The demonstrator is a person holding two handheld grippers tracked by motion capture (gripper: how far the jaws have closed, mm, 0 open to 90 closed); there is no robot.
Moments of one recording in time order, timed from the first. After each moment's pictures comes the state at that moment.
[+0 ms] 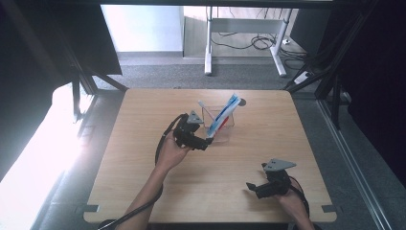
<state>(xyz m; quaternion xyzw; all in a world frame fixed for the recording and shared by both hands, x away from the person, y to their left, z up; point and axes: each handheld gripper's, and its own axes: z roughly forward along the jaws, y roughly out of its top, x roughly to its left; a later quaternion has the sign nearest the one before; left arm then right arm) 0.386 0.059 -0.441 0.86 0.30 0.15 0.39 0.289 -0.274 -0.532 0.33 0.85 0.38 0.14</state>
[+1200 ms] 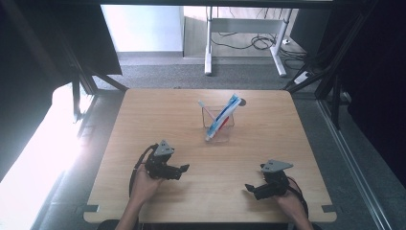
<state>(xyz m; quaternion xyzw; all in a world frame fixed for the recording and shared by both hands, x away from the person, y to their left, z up) 0.309 0.135 -0.498 0.84 0.34 0.13 0.40 0.287 -0.268 -0.533 0.32 0.86 0.37 0.15</state>
